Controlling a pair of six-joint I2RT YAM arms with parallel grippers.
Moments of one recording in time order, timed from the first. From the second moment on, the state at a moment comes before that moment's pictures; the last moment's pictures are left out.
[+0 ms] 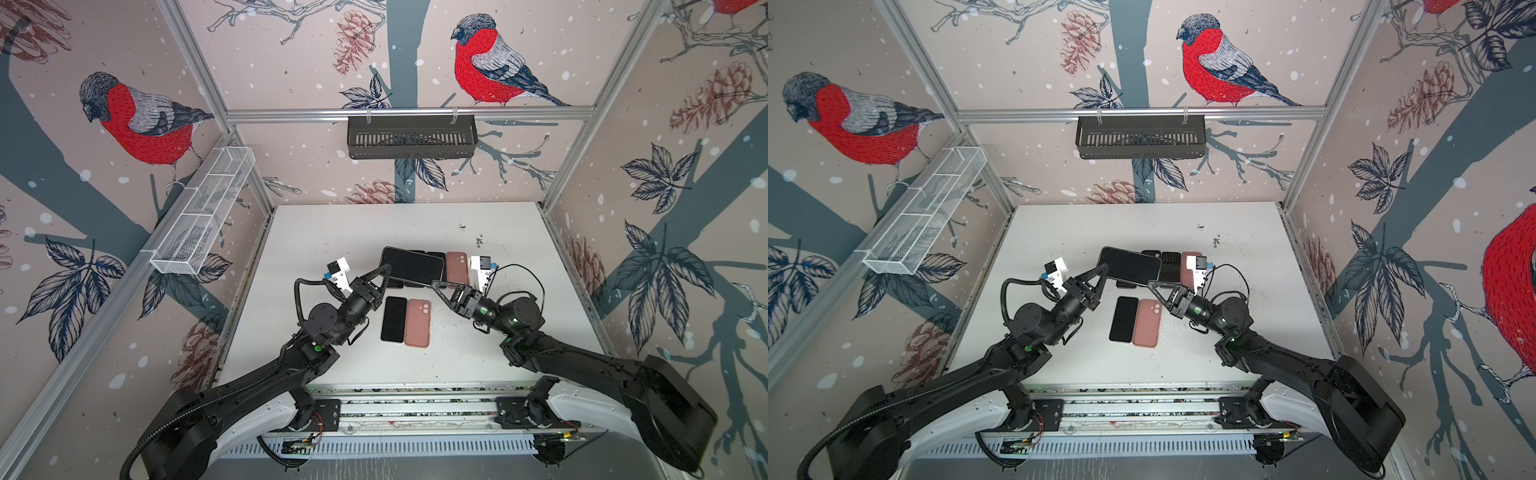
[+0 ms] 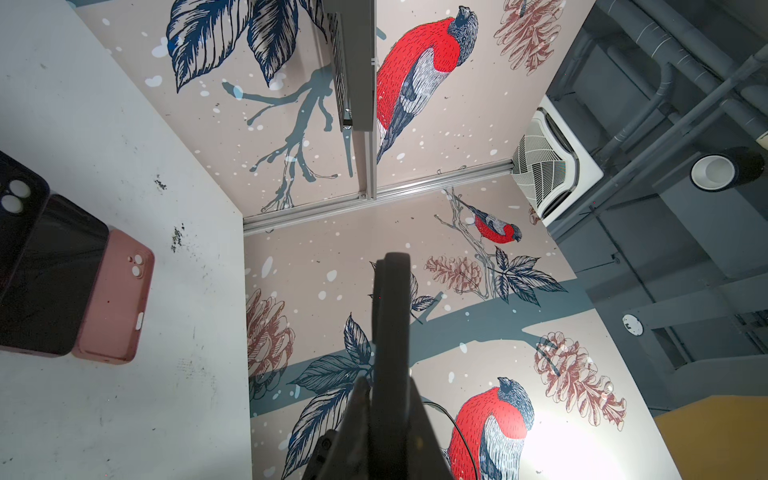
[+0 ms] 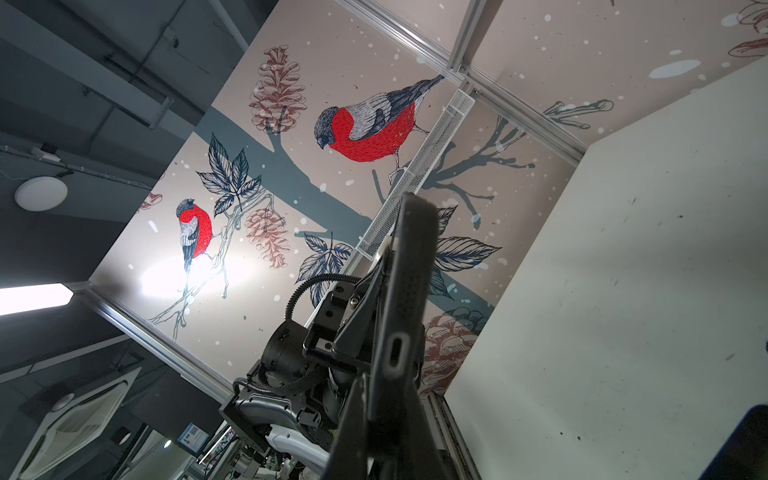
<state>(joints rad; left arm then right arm) -0.79 0.93 0.37 0.81 -0.07 -1.40 0.71 1.11 0.33 1.11 -0.48 1.14</state>
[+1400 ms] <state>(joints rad) -0.60 1.01 0.81 0.27 0.33 -1.10 0.72 0.63 0.32 0.39 -0.18 0.18</state>
